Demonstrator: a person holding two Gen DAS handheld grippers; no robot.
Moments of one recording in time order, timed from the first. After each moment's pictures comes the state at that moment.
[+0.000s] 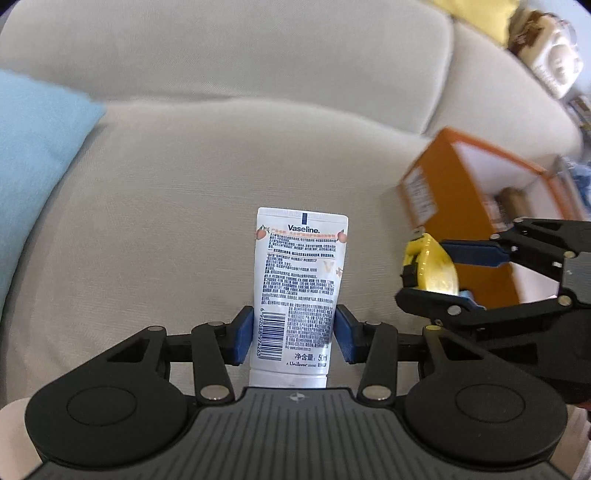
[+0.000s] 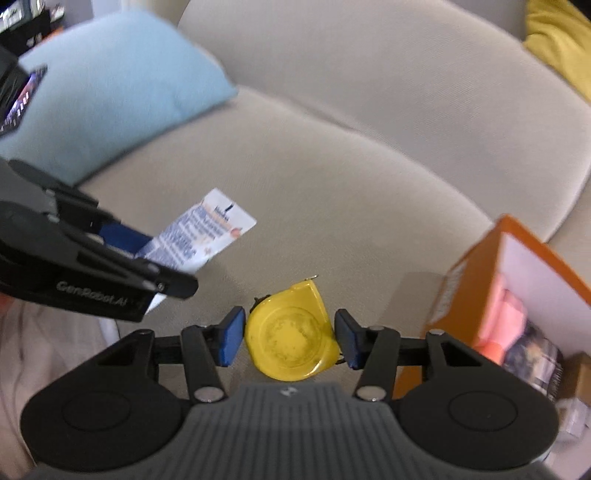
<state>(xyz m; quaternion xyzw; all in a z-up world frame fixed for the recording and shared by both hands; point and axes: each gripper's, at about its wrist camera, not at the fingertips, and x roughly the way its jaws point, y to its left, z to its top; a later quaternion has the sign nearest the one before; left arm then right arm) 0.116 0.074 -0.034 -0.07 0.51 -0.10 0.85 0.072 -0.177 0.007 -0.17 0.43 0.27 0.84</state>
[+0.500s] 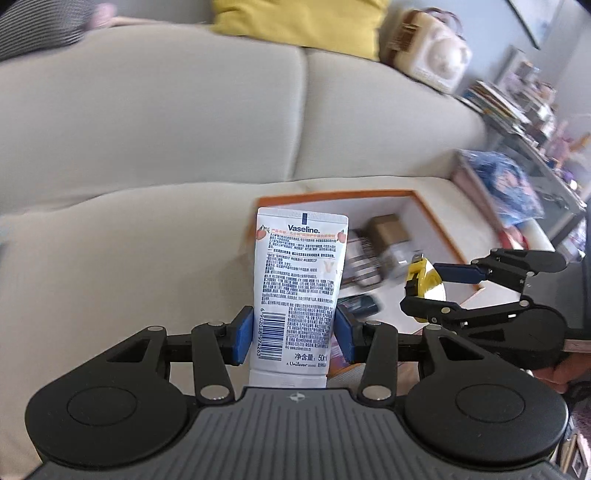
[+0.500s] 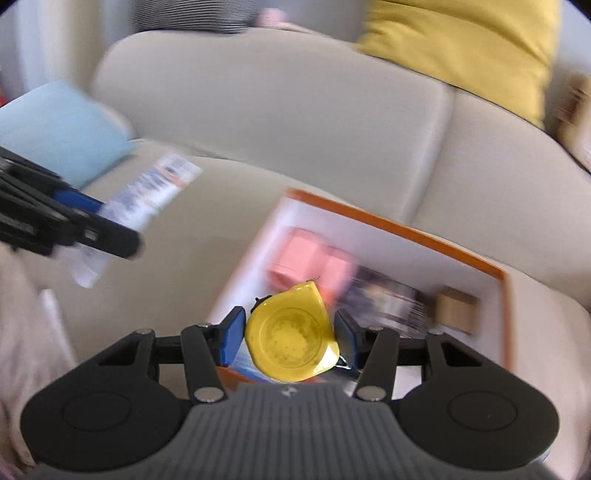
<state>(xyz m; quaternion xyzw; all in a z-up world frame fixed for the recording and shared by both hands) 0.135 -0.042 0.056 -0.04 0.45 -0.24 0.86 0.050 -0.327 0.069 -0.12 0.41 0.14 0.89</state>
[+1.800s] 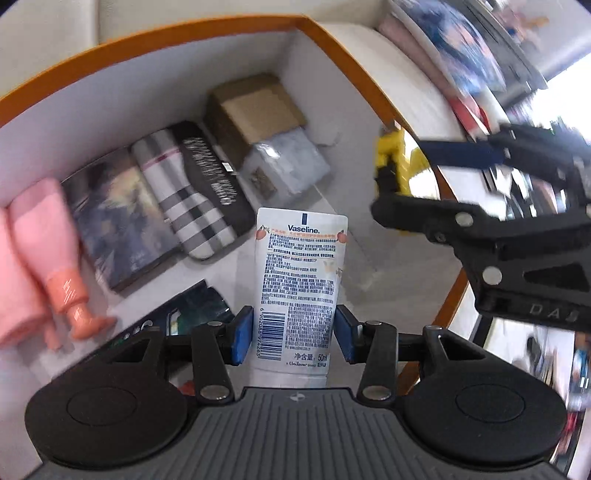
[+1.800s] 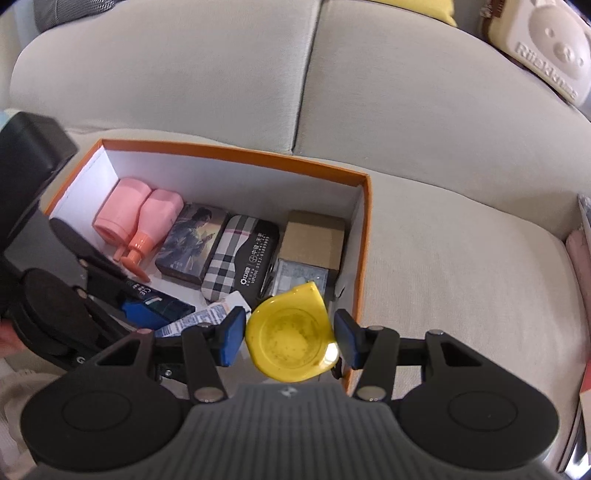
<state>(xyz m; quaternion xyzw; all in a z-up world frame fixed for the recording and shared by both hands) 0.223 -0.251 -0.081 0.05 0.61 -0.39 0.69 0.113 -0.486 0.018 -0.09 0.47 0.08 0.87</state>
